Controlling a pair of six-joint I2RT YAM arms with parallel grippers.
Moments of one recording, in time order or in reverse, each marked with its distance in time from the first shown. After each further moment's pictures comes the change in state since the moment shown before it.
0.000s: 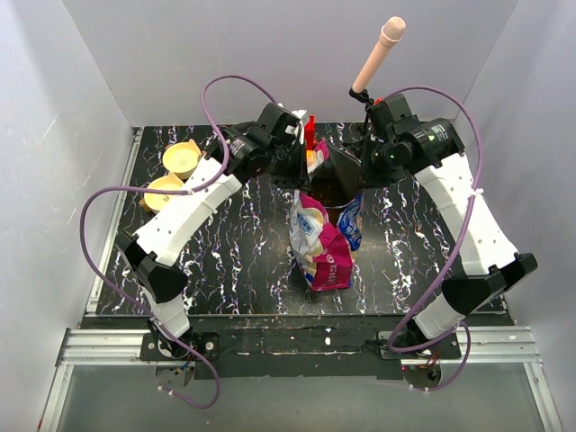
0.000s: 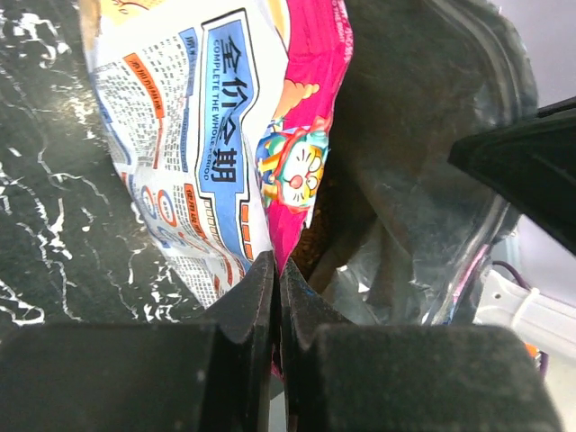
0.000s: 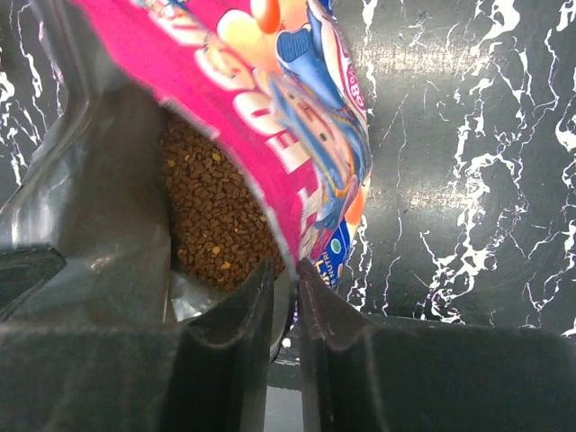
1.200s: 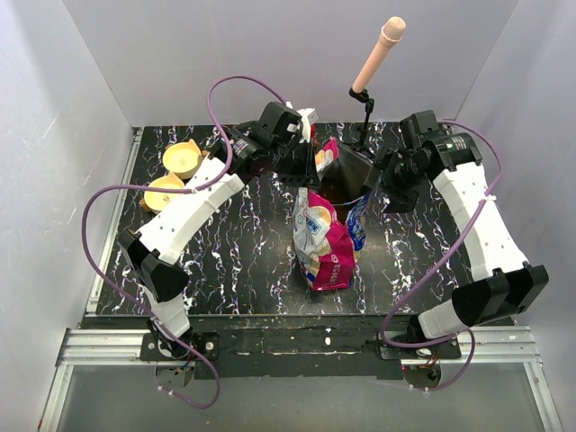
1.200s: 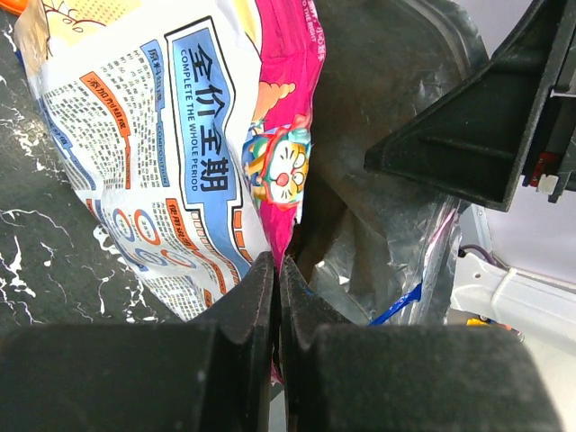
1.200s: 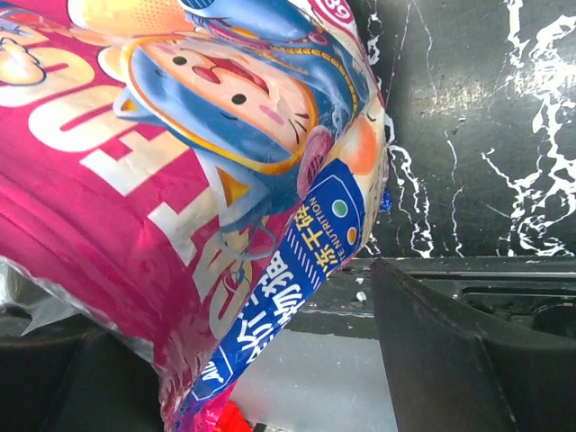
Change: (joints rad) left arm 0.007 0.014 -0.024 0.105 0.130 0.019; right arm -0.220 -0.093 -0.285 0.050 -0.251 0.198
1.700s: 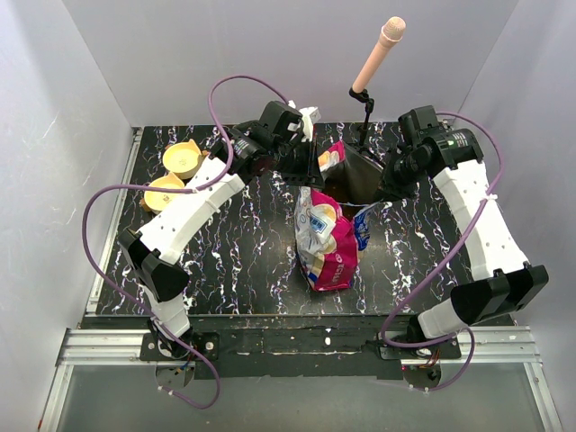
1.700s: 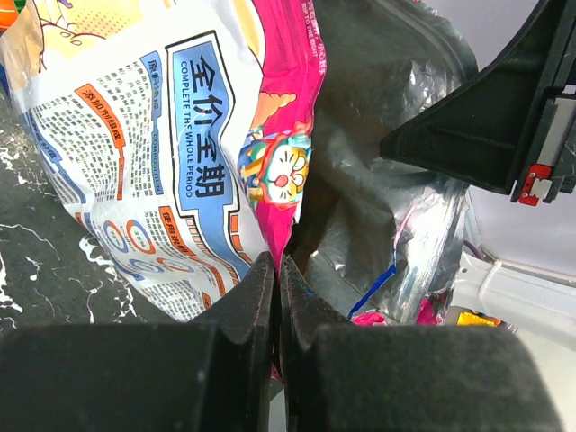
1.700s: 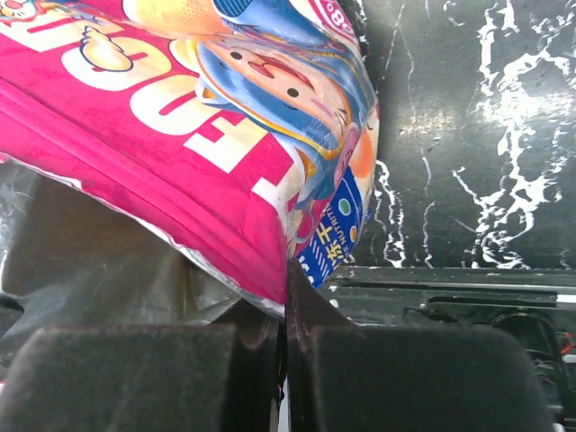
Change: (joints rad) left arm -0.001 0.002 0.000 0.031 0.035 0.006; right arm 0.001 -0.005 0.044 -0.026 0.031 -0.069
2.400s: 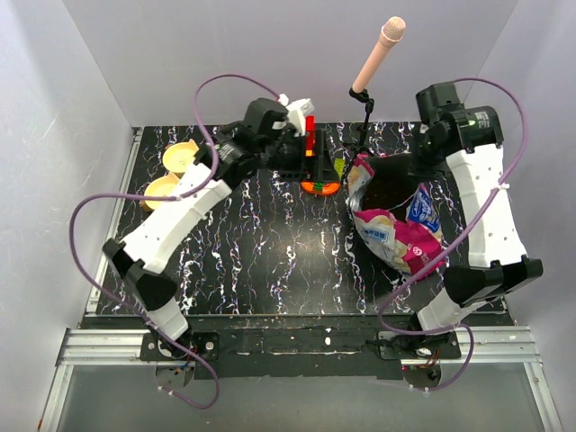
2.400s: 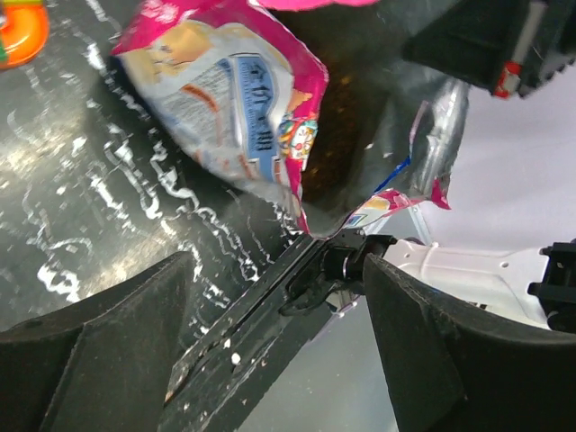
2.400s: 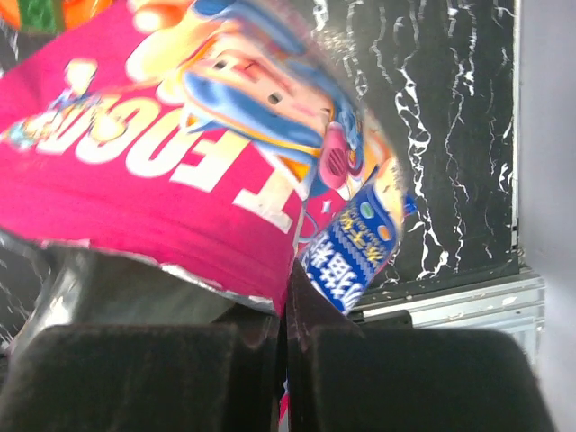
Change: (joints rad) left arm 0.010 -0.051 -0.039 0.126 0.097 -0.031; right arm -0.085 0.126 0.342 -0.190 0.358 -0.282
